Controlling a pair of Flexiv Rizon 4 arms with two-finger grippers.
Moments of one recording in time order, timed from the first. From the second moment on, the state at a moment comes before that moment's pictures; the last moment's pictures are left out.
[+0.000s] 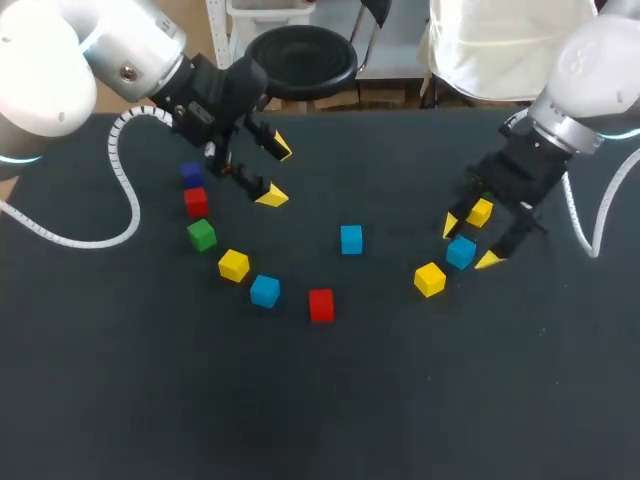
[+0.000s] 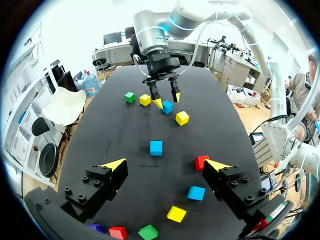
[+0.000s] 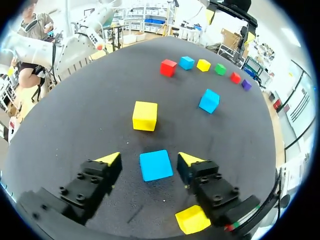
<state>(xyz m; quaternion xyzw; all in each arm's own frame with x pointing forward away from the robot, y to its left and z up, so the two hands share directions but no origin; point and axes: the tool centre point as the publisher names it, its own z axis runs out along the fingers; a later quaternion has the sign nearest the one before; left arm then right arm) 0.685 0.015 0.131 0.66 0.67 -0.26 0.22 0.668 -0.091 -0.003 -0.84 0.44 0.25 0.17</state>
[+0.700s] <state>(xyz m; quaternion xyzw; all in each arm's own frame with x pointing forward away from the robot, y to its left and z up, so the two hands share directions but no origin) 0.685 0.015 0.131 0.66 0.67 -0.26 0.22 0.655 -0.088 -0.005 -0.78 0.54 0.27 0.13</state>
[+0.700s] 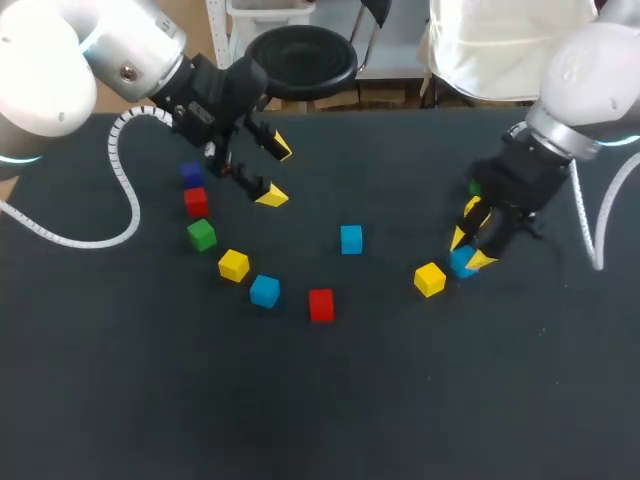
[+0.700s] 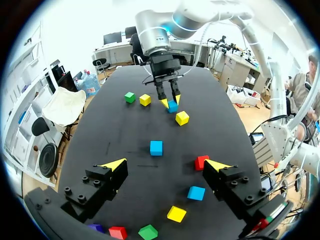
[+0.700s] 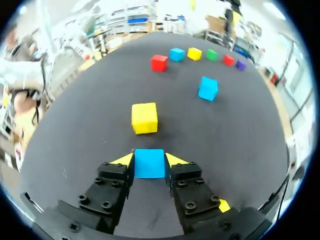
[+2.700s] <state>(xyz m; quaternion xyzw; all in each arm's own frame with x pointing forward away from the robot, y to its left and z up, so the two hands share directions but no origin) 0.685 0.015 0.131 0.66 0.67 -0.26 0.22 0.675 -0.082 -0.001 -0.71 0.63 0.24 0.22</state>
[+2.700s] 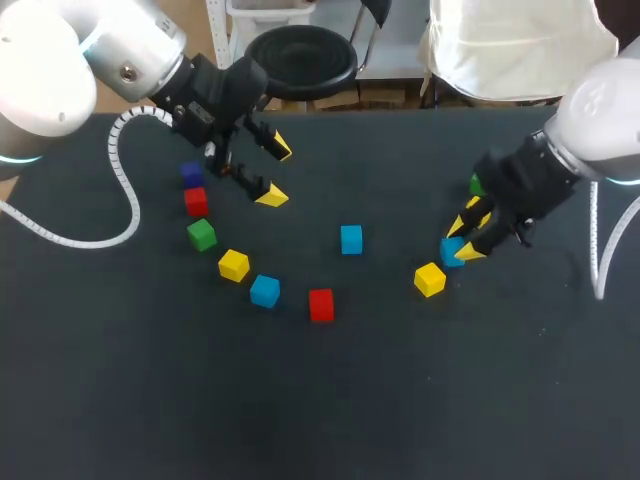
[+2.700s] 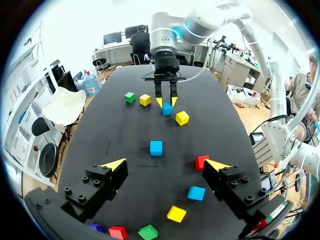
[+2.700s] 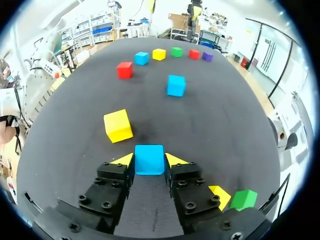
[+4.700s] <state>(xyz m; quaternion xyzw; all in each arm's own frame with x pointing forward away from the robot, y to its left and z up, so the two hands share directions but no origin) 0.685 0.015 0.131 0.66 0.67 -0.26 0.22 0.677 0.019 0.043 -0.67 0.66 0.24 0.23</state>
